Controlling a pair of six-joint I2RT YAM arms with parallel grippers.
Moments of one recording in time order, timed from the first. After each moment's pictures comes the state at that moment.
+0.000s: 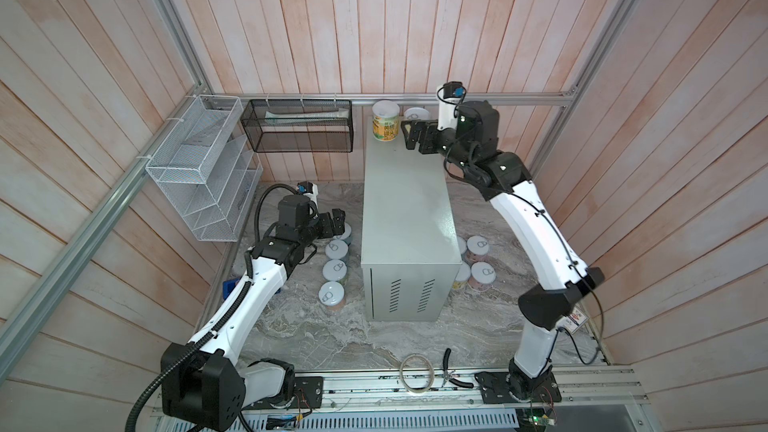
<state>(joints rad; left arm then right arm) -0.25 1.25 1.05 -0.34 0.07 -0.30 0.58 1.76 2.21 -0.57 0.08 0.27</state>
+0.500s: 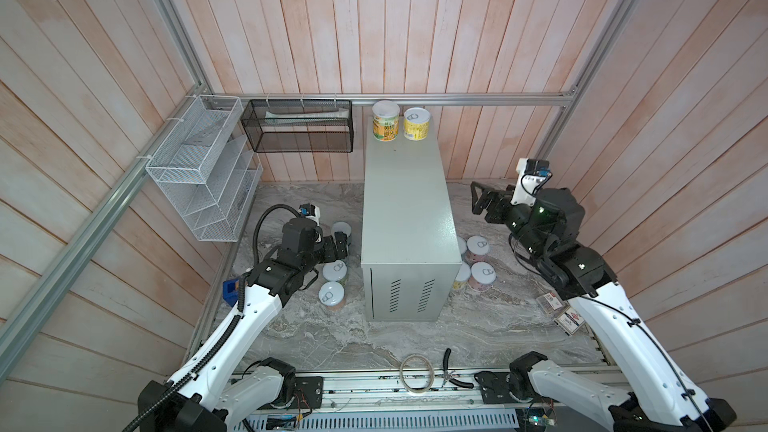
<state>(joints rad) -0.39 1.06 0.93 -0.51 -0.06 -0.39 0.45 1.00 1.17 -0.39 0.21 0.36</state>
